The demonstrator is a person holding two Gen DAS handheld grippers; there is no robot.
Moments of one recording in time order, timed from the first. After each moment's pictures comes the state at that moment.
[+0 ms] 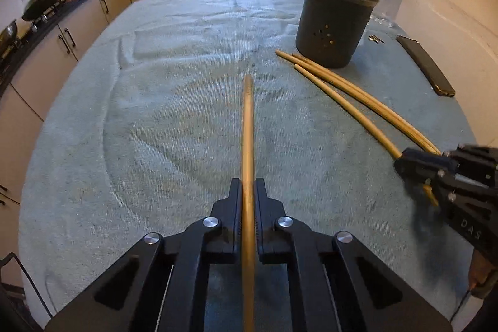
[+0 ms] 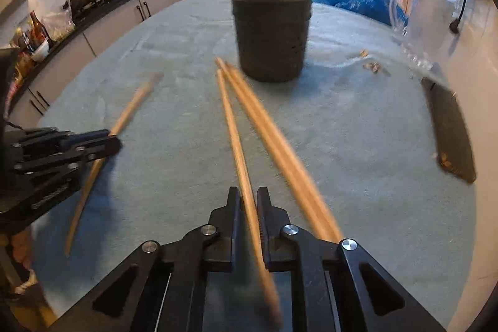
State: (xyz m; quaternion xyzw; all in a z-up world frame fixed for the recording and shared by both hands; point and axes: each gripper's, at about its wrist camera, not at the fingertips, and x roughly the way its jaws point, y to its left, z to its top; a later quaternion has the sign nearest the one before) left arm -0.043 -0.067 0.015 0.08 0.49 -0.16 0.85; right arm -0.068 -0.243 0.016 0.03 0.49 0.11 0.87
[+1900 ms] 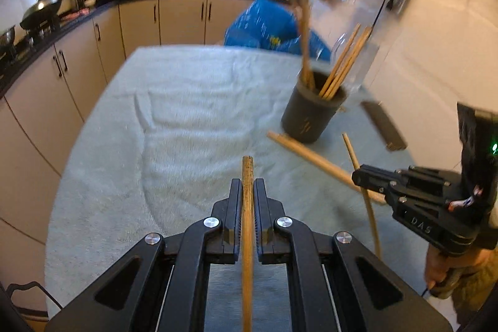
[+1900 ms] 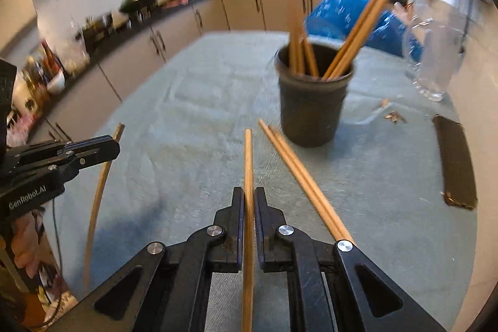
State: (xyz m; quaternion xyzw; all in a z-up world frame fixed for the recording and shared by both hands) left arm -0.052 -0.023 0.119 0.02 0.40 -0.22 0.89; right arm -0.057 -0.207 0.081 0.05 0.41 0.10 0.91
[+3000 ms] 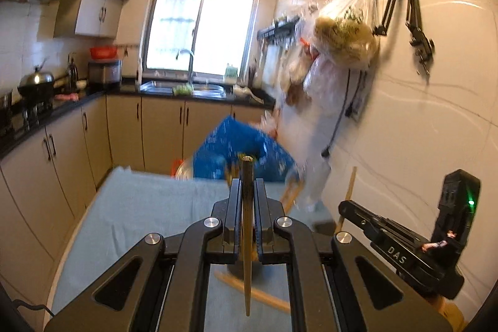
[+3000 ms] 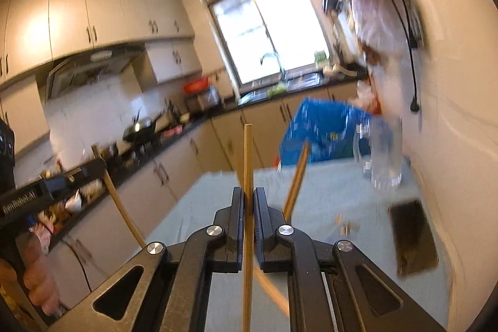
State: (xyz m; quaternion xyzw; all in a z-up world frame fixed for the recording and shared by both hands) left arm -0.040 -0.086 0.275 -0.03 0.19 -0.25 0.95; right arm -0.077 -0.298 0.212 0.17 0.15 0.05 0.97
